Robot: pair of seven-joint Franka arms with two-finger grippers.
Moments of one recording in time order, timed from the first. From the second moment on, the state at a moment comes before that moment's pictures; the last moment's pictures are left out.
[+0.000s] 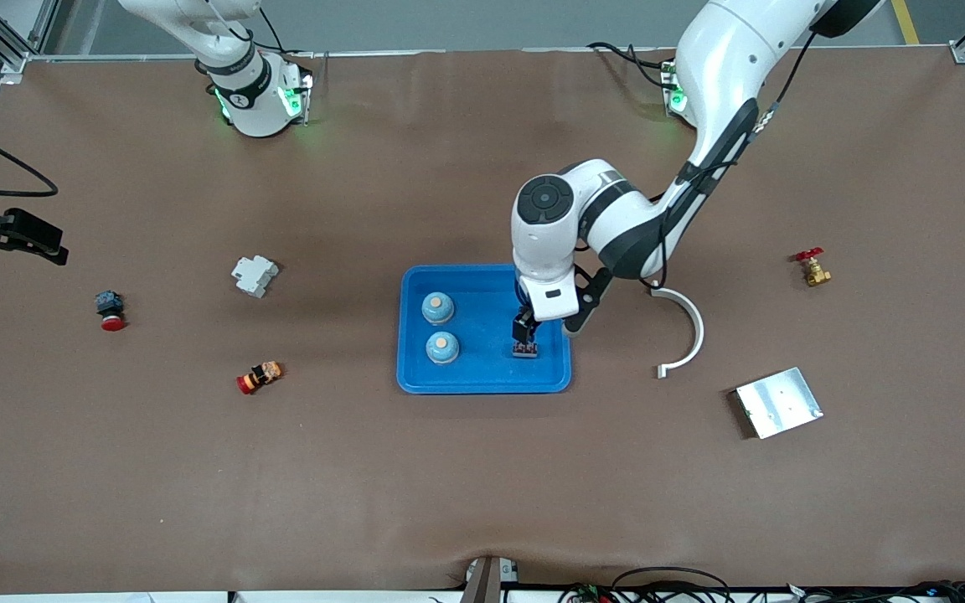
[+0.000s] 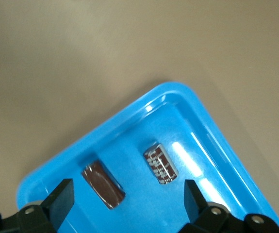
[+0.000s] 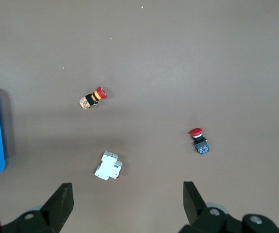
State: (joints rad) left arm -0.33 0.60 -0.42 -1.64 0.46 2.22 -1.85; right arm -0.04 0.11 0.01 -1.45 -0.05 1.54 -0.04
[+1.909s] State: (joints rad) left arm 0.32 0.43 -0.60 -1.63 0.29 2.11 -0.31; right arm 0.05 0.11 -0.09 -1.45 0.00 1.52 -0.03
